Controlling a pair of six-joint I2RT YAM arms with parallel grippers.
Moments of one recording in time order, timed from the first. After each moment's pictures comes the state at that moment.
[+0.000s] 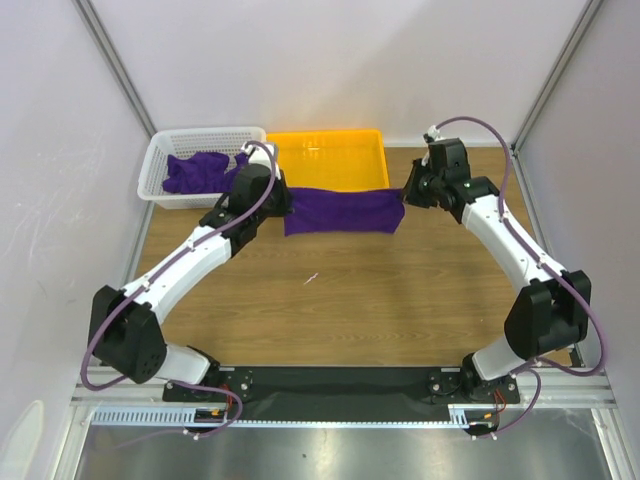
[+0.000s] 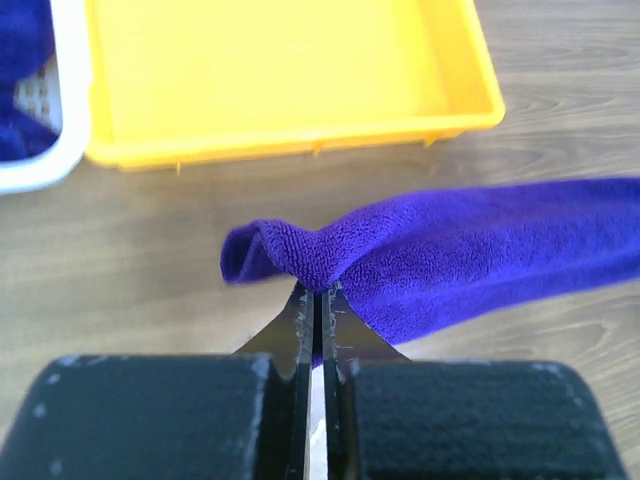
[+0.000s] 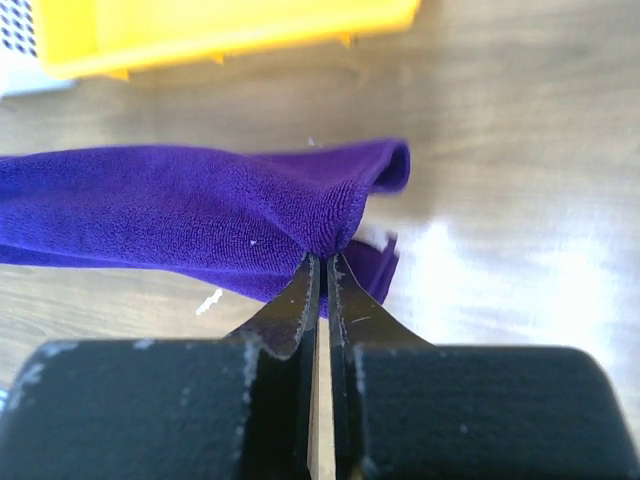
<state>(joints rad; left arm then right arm) -0.49 1.40 1.12 -0.20 -0.15 -0.40 0.30 1.52 1.35 -0.54 -0.09 0.45</state>
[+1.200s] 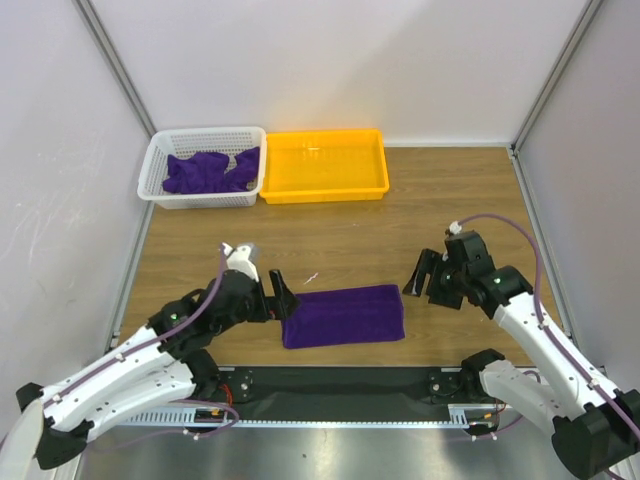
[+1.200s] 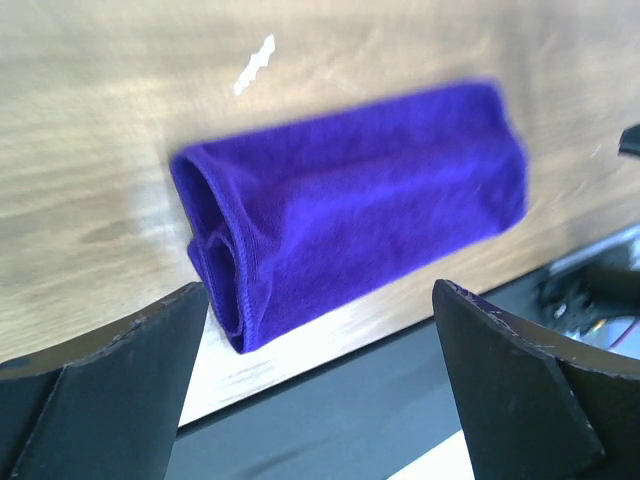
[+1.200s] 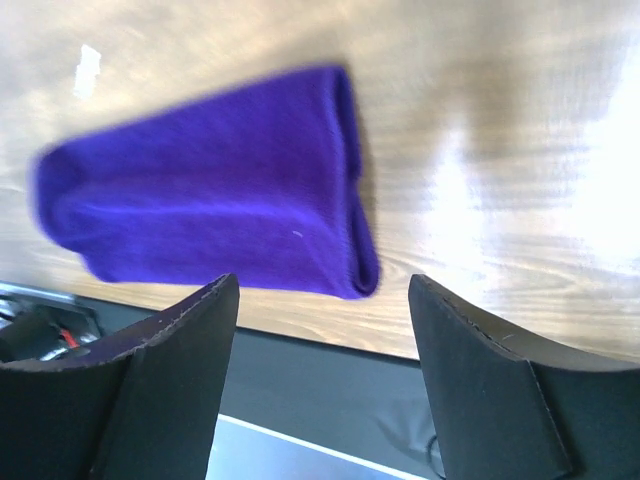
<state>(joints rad) -0.90 0.65 0.59 -0.60 -0.19 -0.81 0.40 0.89 0.72 -0.81 -0.14 0.67</state>
